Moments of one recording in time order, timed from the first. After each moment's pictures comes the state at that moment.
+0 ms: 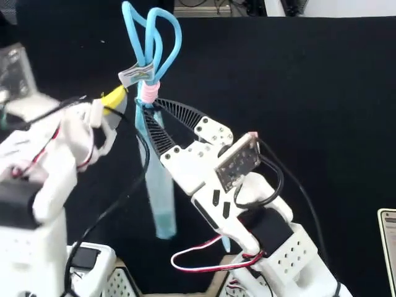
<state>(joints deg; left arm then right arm) 1.7 -48.5 3.6 80.5 19.8 -39.4 -67.0 53.3 16.1 6.1</state>
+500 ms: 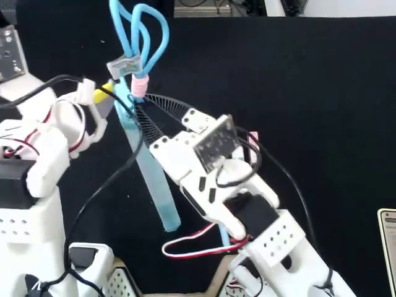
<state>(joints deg) -3.5 -41.2 -4.9 86.9 19.8 -39.5 -57.5 51.4 14.6 6.0</state>
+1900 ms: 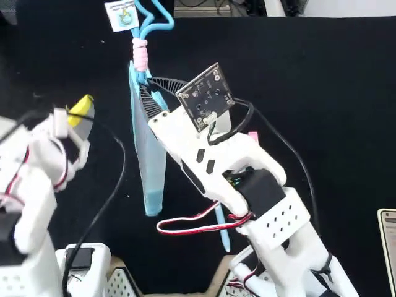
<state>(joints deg) -8.8 -55.6 3.6 87.6 24.7 -36.0 -45.2 28.5 36.0 6.0</state>
